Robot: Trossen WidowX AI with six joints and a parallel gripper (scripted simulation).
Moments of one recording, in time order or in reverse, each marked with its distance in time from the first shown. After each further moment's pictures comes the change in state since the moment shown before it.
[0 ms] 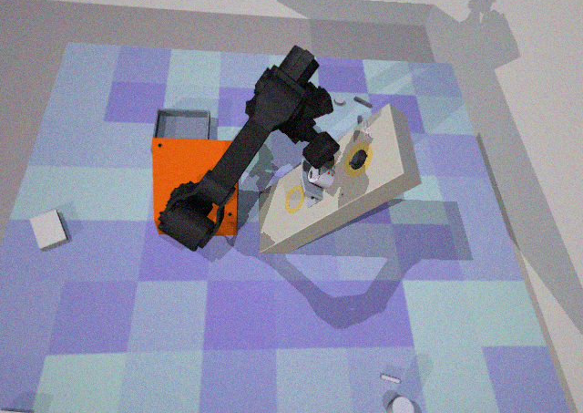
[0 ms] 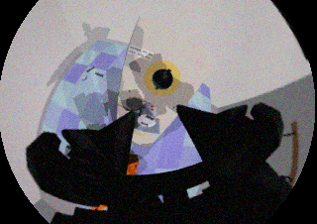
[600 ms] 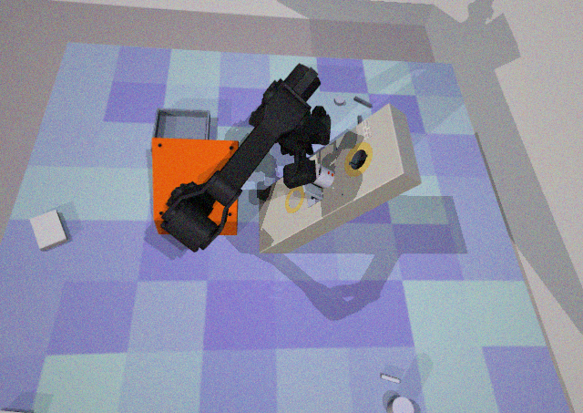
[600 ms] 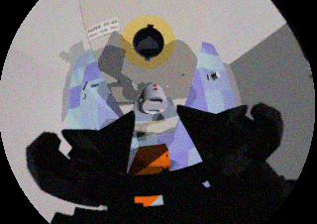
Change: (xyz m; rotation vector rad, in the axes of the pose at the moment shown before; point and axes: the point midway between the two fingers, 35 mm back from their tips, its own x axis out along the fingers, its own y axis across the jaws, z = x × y) arm 0.028 0.016 -0.038 0.484 0.169 0.024
